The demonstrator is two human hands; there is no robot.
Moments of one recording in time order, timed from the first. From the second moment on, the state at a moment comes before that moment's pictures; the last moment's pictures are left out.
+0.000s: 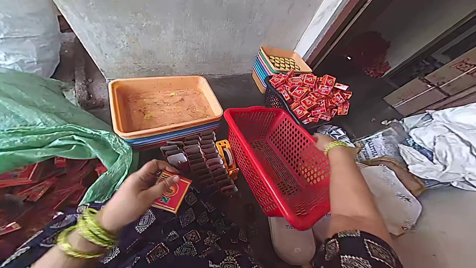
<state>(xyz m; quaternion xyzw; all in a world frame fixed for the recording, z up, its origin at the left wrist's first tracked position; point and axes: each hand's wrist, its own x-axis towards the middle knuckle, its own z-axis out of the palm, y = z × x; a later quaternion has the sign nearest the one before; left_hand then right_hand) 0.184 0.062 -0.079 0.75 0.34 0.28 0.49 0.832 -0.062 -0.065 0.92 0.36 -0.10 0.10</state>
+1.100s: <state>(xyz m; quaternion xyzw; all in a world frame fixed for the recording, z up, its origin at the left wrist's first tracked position) 0.223 0.113 -0.196 0.64 0.42 0.26 0.59 0.973 0.055 -0.148 0.99 0.14 0.05 -0.05</state>
